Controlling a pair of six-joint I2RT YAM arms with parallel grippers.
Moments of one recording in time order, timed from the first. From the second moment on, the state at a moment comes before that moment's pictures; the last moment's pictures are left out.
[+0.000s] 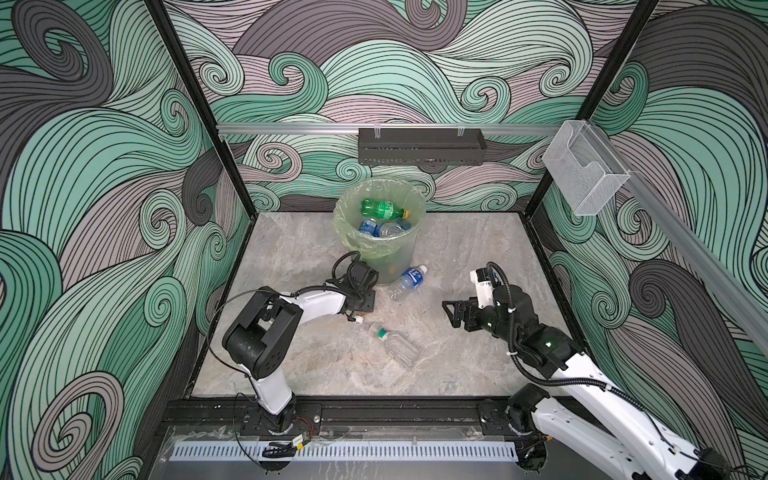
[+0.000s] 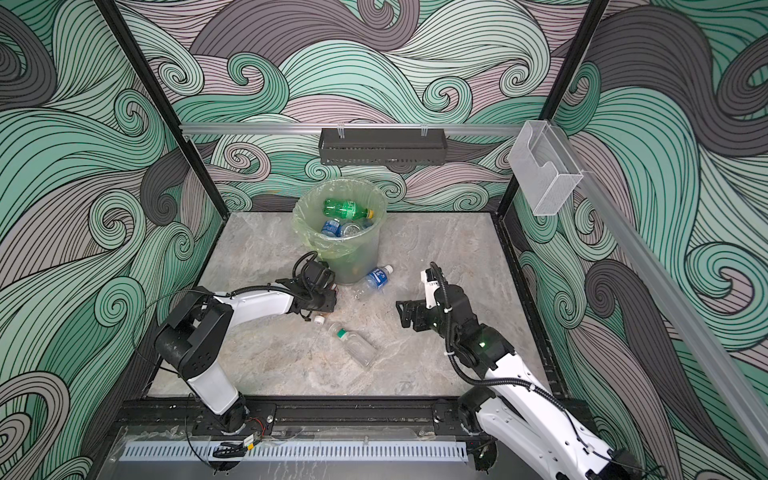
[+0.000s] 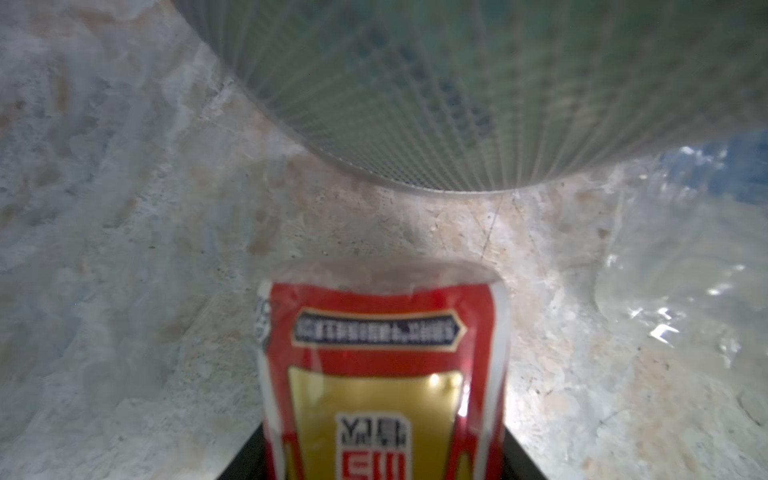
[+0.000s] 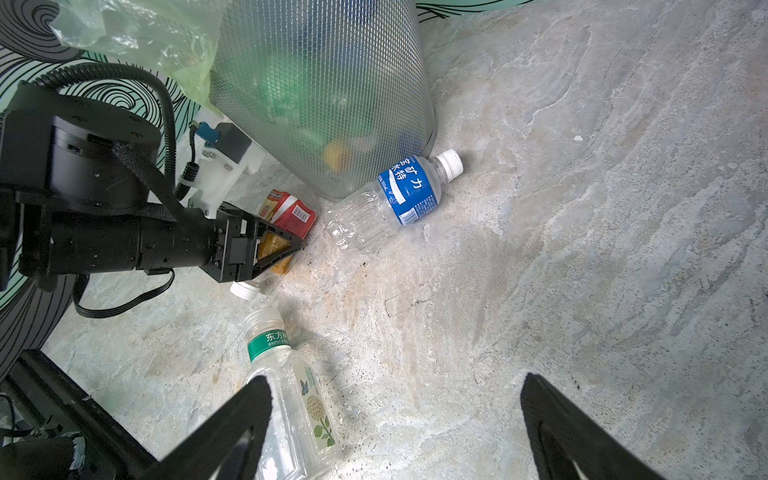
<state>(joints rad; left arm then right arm) -0.58 1.70 0.93 -0.29 -0.13 -0.41 0.55 0.77 0.64 -0.47 -0.02 0.38</state>
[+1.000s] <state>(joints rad) -0.58 0.63 0.80 -0.51 -0.17 -0.44 0.55 0.87 0.64 -0.39 -0.05 0.38</state>
